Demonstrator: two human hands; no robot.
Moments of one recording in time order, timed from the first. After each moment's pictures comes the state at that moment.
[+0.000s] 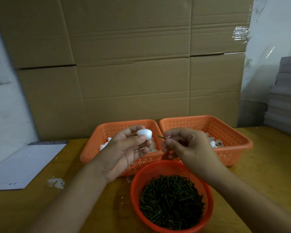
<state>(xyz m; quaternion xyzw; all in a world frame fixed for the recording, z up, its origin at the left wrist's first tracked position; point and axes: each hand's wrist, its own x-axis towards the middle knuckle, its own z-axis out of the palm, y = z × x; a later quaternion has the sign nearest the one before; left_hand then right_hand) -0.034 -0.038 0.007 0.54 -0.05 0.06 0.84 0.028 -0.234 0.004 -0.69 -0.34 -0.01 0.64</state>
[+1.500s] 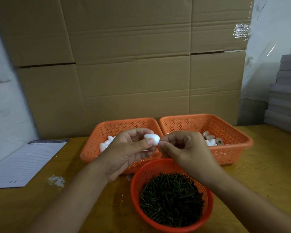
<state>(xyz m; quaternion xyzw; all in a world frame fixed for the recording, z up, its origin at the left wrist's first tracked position) -0.042 -0.047 0.009 0.65 -0.07 0.06 0.76 0.019 -0.235 0.003 -0.74 -0.37 -0.06 0.56</state>
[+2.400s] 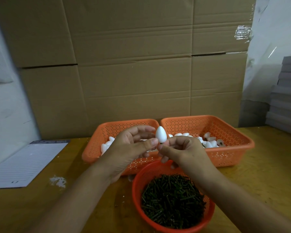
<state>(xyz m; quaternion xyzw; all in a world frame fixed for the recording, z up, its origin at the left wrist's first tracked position) -0.043 -0.050 0.011 0.71 -0.06 0.13 0.69 0.012 -0.225 0.000 -0.68 -0.29 0.07 0.67</state>
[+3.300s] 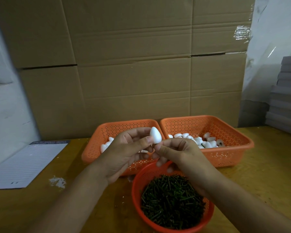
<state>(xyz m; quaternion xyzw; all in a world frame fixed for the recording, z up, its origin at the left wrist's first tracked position) -0.043 -0.045 0.010 0.68 -0.07 0.09 0.72 0.009 -0.228 0.002 -0.65 -0.32 0.15 0.67</state>
